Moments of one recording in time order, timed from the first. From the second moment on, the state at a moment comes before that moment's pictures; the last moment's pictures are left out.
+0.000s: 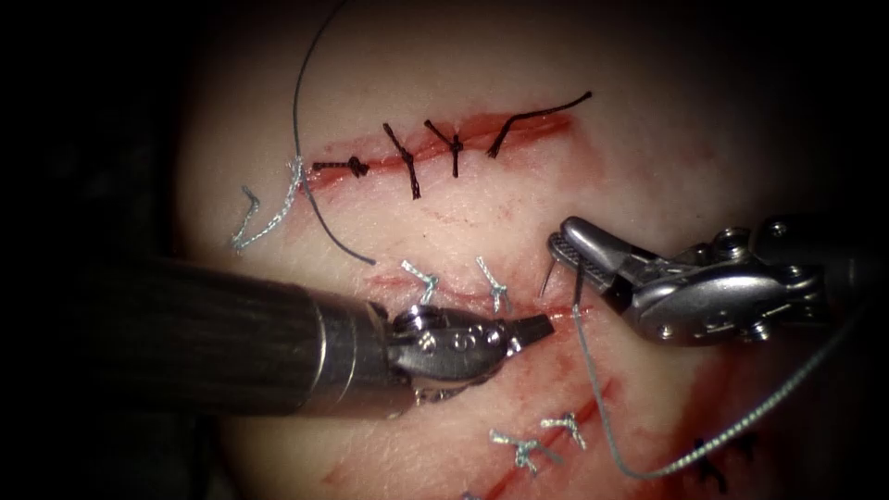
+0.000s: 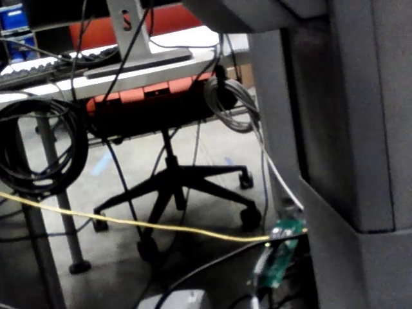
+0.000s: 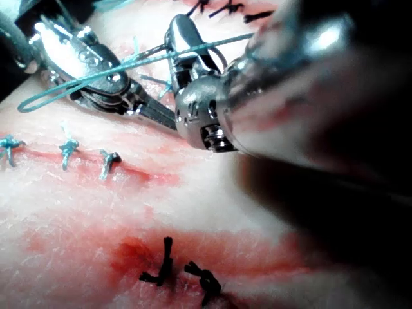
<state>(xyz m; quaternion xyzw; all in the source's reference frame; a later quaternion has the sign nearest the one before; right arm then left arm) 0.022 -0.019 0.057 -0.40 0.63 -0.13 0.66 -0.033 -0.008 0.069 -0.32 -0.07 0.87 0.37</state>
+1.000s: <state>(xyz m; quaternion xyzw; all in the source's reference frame) 0.022 -0.017 0.054 -0.36 0.65 -0.07 0.67 -0.032 -0.009 0.071 -0.28 -0.07 0.90 0.34</state>
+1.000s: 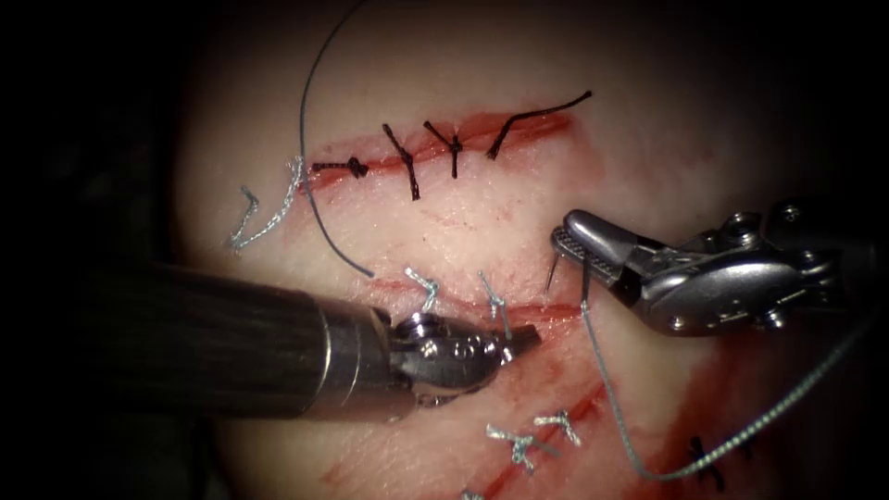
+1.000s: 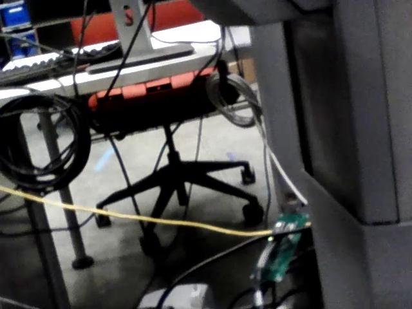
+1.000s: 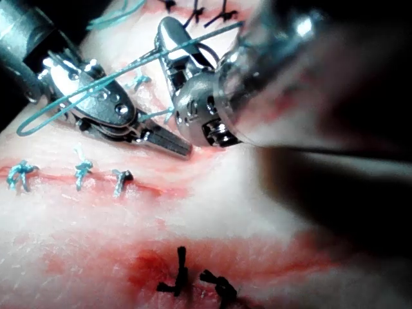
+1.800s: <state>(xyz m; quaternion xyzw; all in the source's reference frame) 0.021 -0.016 0.056 -0.24 0.66 -0.06 0.71 -0.032 -0.009 0.071 -0.28 -0.07 0.90 0.34</state>
